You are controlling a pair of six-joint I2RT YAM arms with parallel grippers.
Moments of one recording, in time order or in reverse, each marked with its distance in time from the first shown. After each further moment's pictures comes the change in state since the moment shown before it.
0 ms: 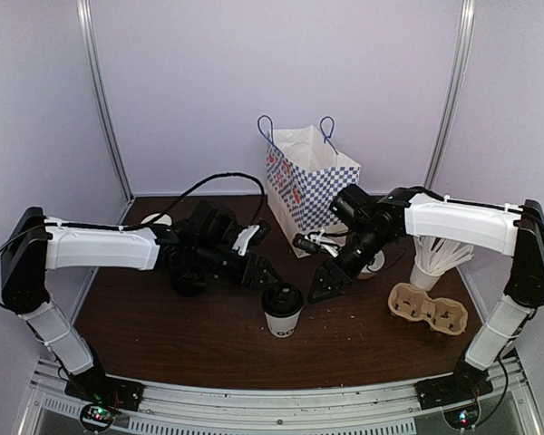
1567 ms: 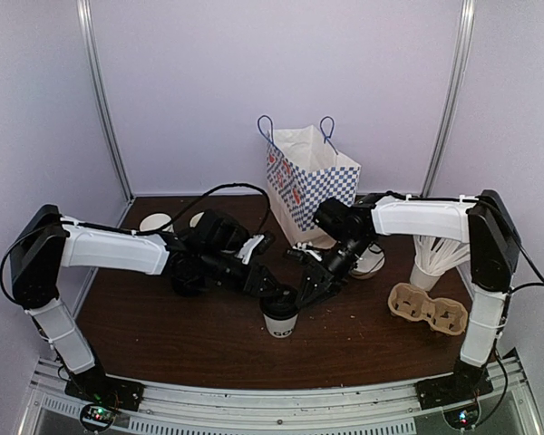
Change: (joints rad) left arm 0.003 0.081 -0.029 0.074 0.085 0.016; right arm -0.028 0.256 0.099 -0.046 -0.252 0.199
